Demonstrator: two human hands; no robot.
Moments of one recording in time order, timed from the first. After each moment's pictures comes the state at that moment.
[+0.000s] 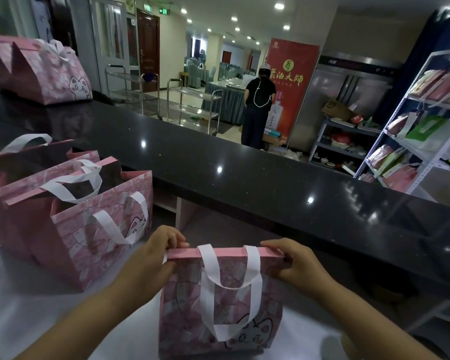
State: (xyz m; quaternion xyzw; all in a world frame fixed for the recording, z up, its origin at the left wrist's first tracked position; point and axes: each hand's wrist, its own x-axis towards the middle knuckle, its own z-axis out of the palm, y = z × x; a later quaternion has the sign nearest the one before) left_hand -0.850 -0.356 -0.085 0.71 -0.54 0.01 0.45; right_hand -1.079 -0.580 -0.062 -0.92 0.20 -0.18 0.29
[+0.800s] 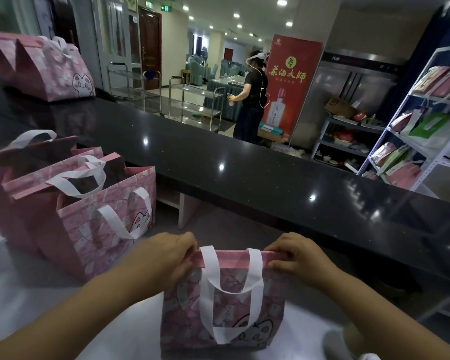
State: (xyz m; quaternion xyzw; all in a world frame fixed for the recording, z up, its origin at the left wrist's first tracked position) left_hand -0.853 -0.357 -0.060 0.75 -0.63 0.04 0.17; right_hand -1.076 -0.584 -0.049 -0.96 0.20 -0.10 0.17
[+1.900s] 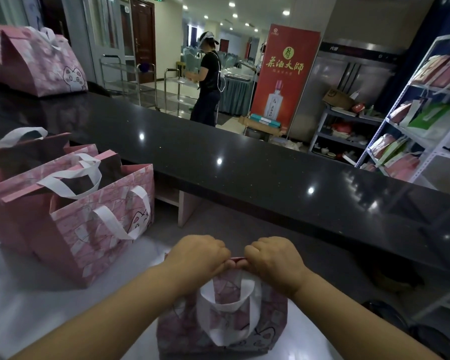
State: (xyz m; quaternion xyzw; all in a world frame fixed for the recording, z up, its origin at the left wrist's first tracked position) left_hand -0.873 -0.415 -0.071 0.68 -0.72 0.12 0.07; right_hand -1.024 -0.546 -0.068 -0.95 0.02 -0.25 -0.19
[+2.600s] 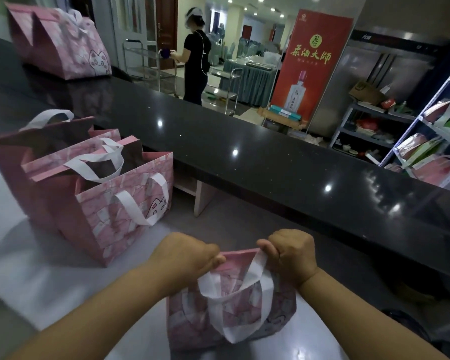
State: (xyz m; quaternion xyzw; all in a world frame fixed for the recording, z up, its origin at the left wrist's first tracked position) left_hand -0.847 -0.374 -0.083 0.75 -0.65 0.06 0.06; right_hand -1.007 -0.560 -0.087 -0.90 0.08 -0.43 -0.04
